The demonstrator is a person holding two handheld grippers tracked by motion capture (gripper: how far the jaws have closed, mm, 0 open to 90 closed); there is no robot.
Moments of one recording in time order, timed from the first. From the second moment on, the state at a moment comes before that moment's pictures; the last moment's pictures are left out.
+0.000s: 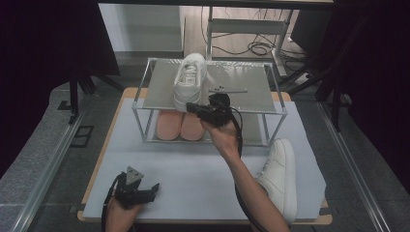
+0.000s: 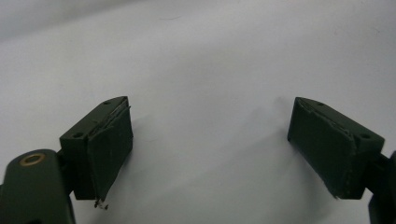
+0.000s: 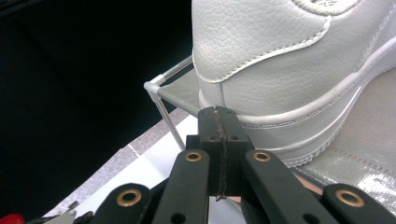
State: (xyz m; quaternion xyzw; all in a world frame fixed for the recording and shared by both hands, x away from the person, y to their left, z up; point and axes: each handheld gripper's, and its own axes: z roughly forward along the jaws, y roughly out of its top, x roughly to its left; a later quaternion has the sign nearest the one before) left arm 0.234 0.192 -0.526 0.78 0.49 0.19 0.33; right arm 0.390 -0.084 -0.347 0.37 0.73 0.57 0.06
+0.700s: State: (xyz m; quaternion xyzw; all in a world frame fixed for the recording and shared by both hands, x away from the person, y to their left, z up) left arm 0.233 0.192 -0.526 0.78 0.49 0.20 0.33; right arm 0.373 -0.108 -0.350 0.37 0.75 0.55 0.07
